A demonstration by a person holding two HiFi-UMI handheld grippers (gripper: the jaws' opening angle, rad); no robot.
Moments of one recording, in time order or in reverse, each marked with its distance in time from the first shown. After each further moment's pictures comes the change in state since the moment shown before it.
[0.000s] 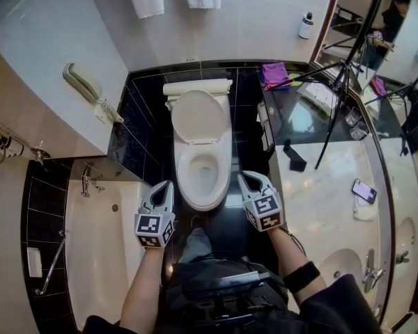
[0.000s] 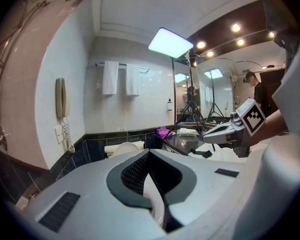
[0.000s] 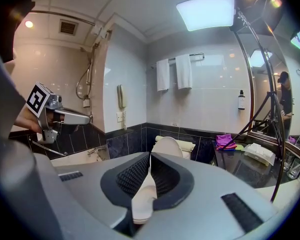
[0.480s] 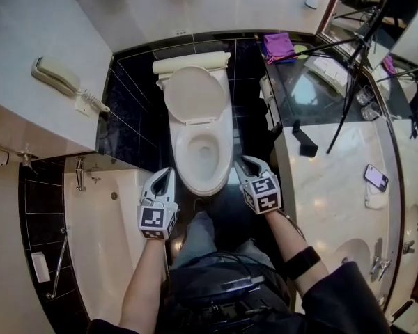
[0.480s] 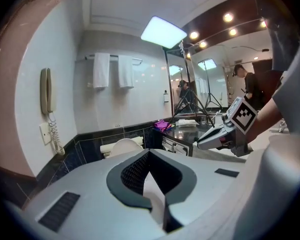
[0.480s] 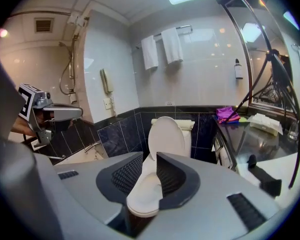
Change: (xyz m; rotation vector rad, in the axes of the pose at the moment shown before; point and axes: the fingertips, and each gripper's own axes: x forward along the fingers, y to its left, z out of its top) left arm 0.070 0.017 -0.036 0.114 0.018 -0.046; right arm 0.086 -0.028 -0.088 0.141 0.151 -0.019
